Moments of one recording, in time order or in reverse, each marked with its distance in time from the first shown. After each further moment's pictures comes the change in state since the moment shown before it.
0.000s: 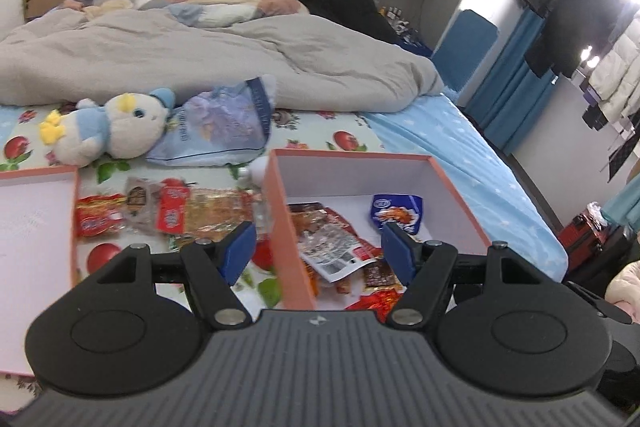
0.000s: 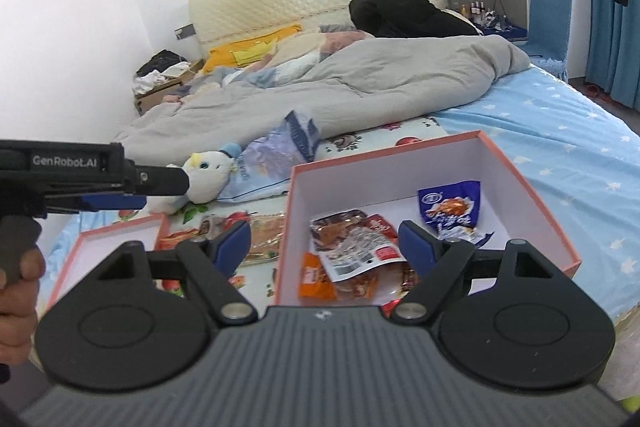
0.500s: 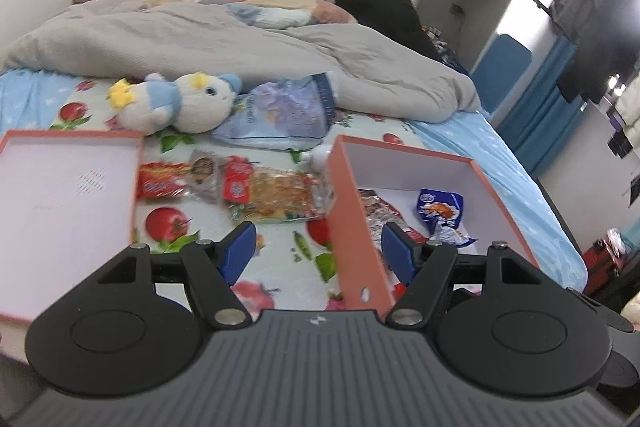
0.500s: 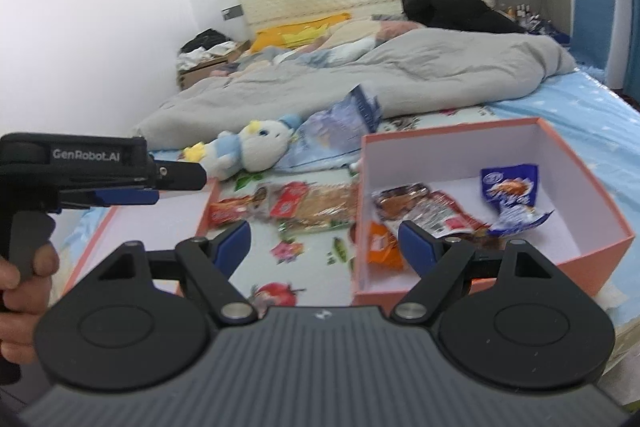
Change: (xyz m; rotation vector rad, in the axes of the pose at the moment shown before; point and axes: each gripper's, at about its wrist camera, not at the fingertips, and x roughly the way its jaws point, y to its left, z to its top) left arm -0.051 0.058 -0.060 -0.092 -0.055 0.087; right arm -0.004 0.060 -0.044 -0.077 0.024 0.119
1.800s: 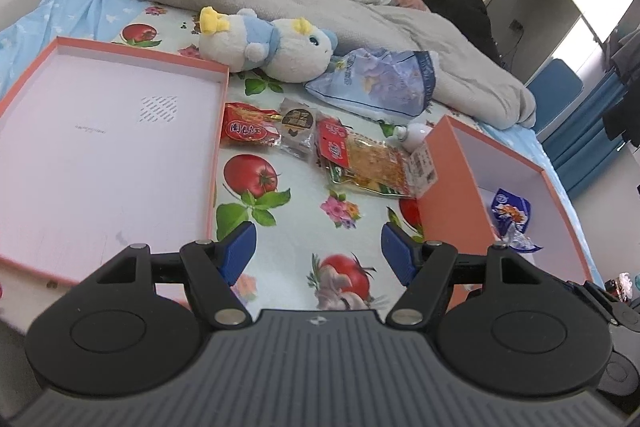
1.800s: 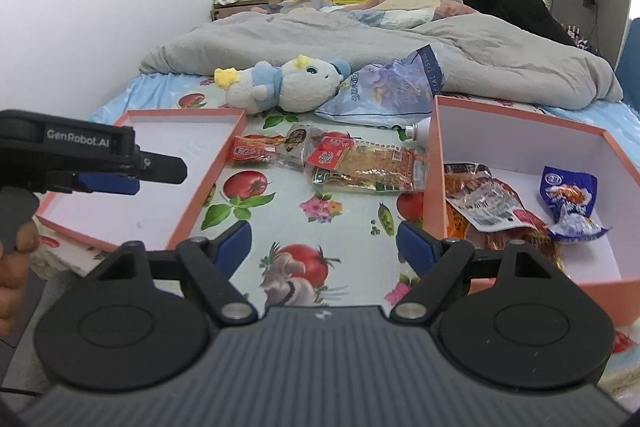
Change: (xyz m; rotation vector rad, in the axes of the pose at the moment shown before) left arm 0.056 0.128 -0.036 -0.184 0.054 0.068; right arm 0.086 0.064 -0.037 -0.228 0.097 -0.011
